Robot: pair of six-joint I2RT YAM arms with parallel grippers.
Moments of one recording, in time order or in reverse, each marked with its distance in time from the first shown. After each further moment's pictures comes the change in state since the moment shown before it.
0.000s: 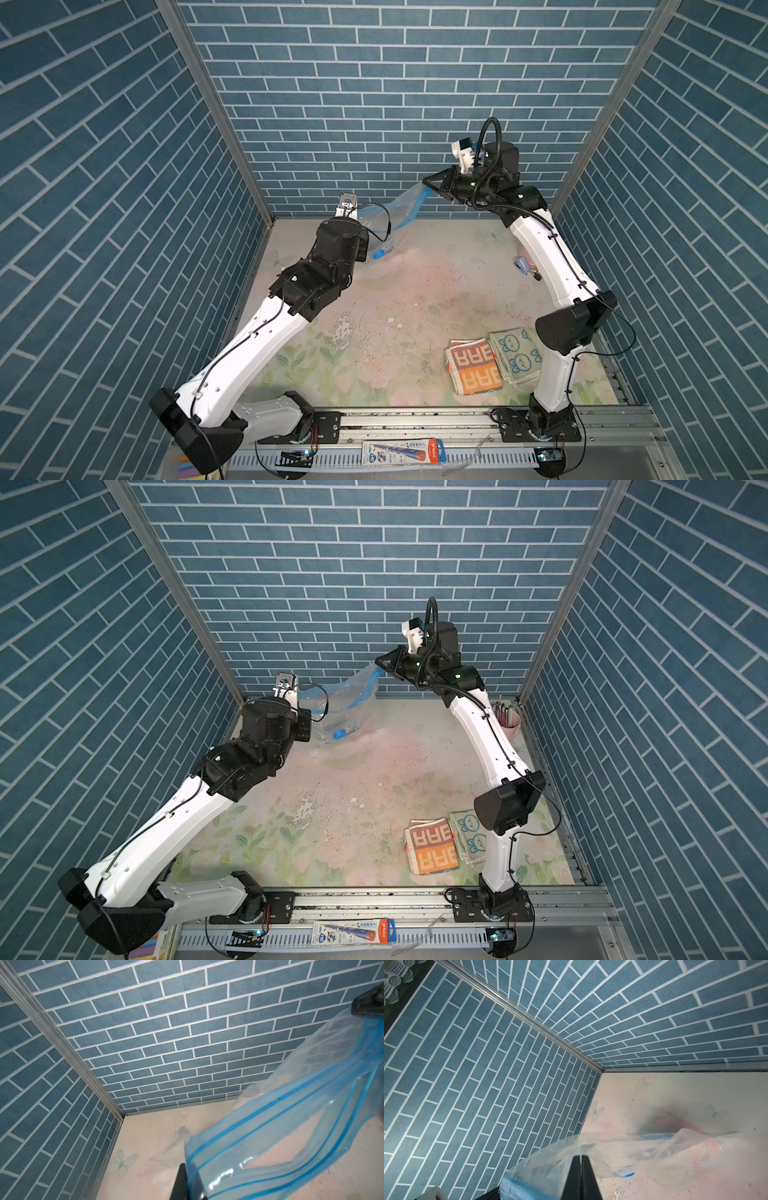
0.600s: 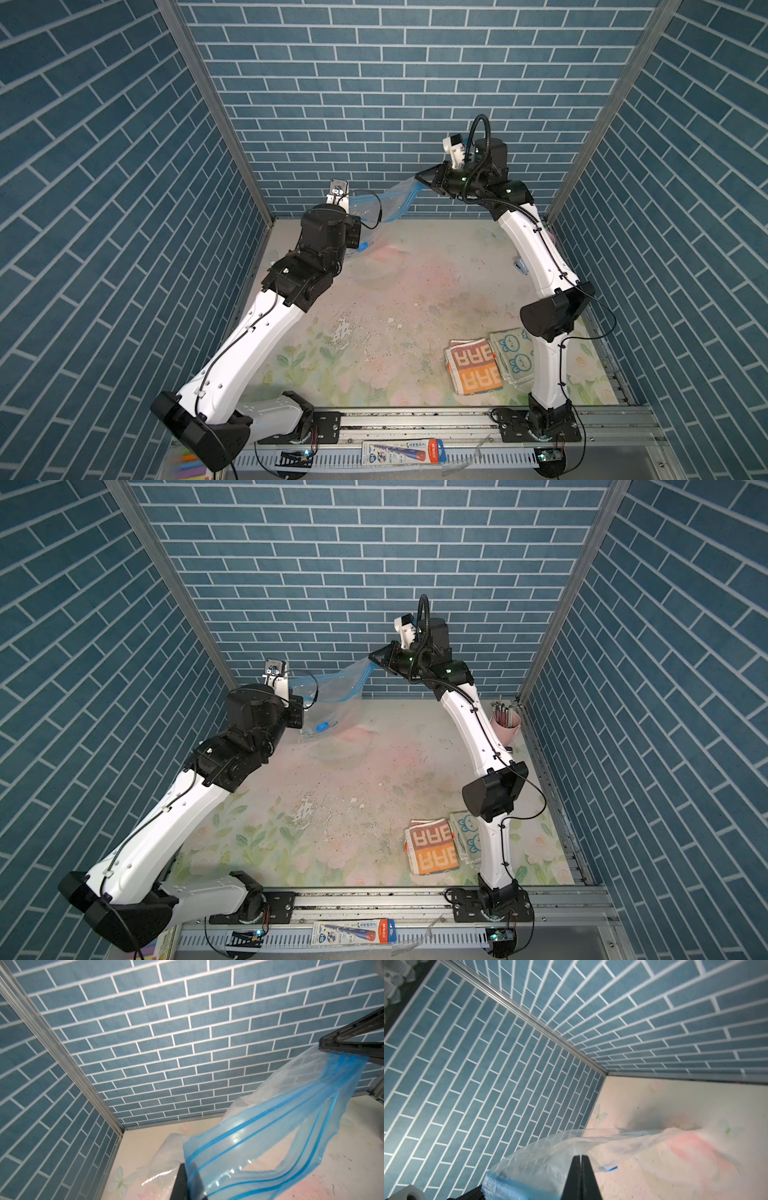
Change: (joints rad) left arm 0.075 -0.027 -0.026 0.061 0.107 0.029; right arm 0.010 0.060 0.009 0.021 -0.030 0.002
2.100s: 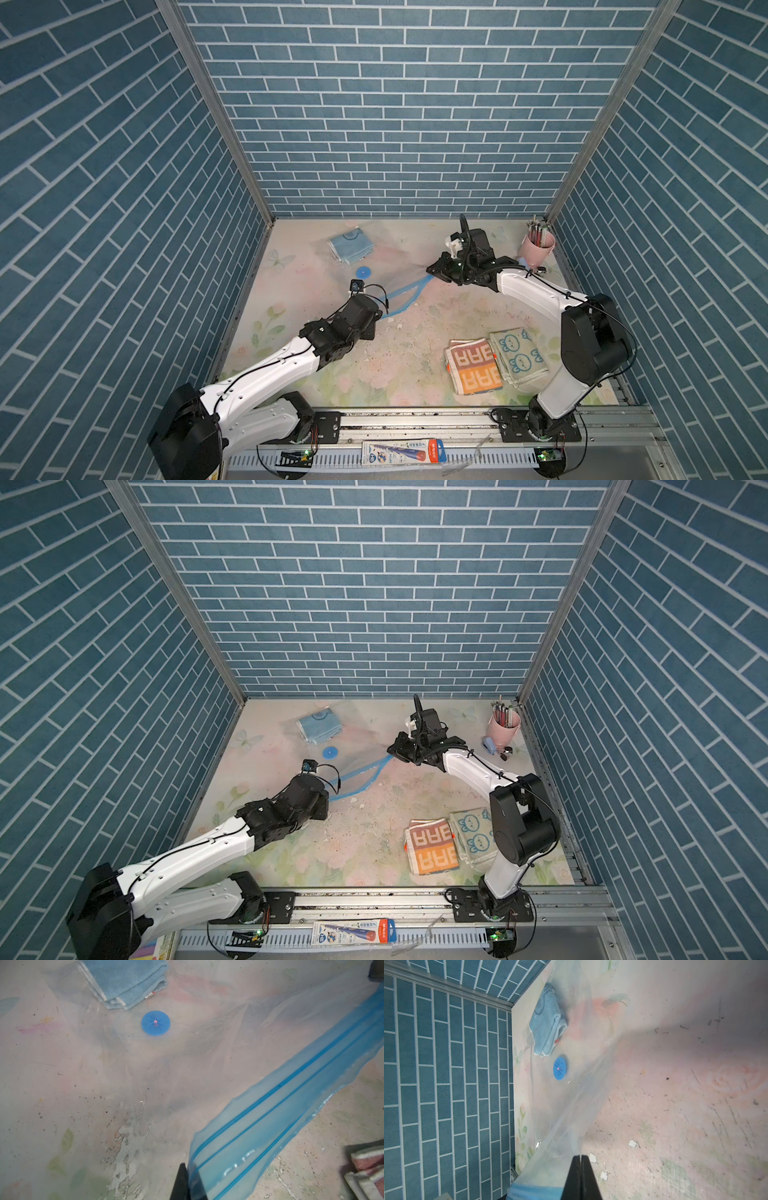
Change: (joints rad) left arm -0.230 -0.142 -0.732 -0.013 0.146 -0.535; right arm 0.041 -0.358 -1.139 0.349 0.176 0.073
